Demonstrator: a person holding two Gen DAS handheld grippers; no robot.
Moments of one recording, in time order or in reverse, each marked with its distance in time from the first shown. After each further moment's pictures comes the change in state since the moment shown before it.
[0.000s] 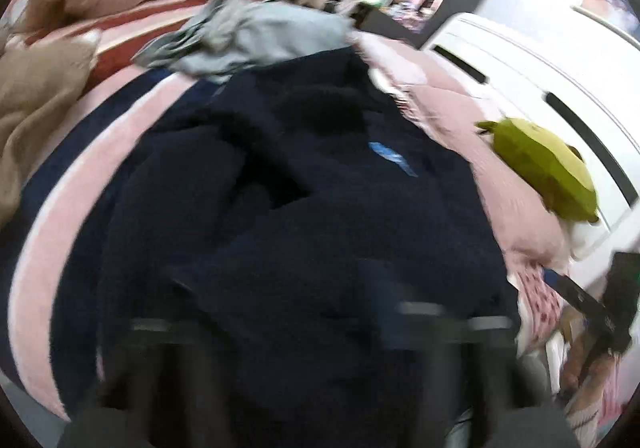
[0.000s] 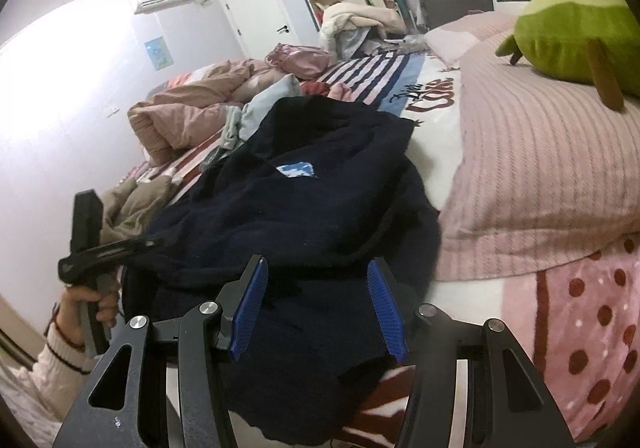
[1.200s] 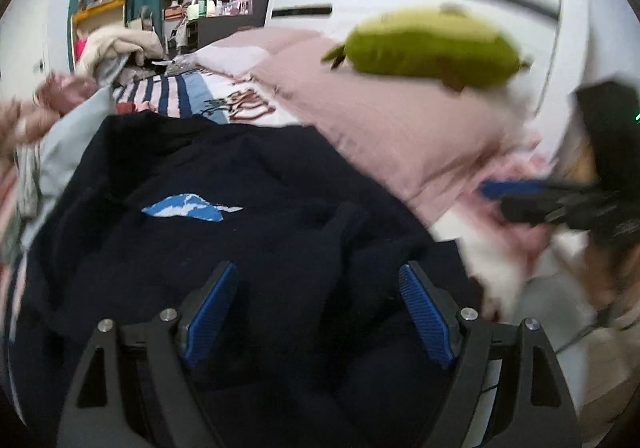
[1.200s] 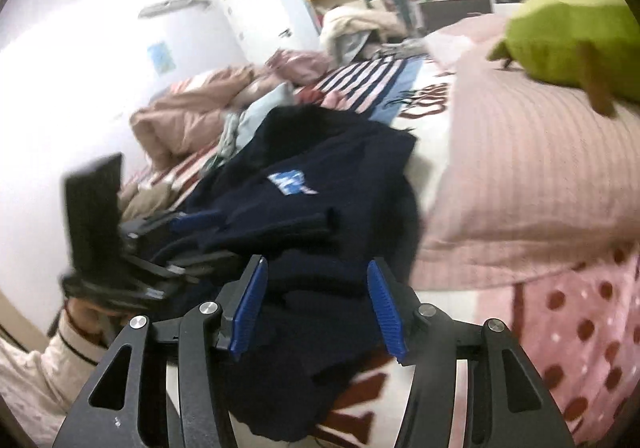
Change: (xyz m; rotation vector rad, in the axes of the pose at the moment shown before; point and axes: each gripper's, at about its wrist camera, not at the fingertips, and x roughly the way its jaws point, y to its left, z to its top) left arm 0.061 -0.192 -0.014 0.670 0.025 -0.079; right arm -0.007 -0.026 0.003 0.028 -0.026 0.023
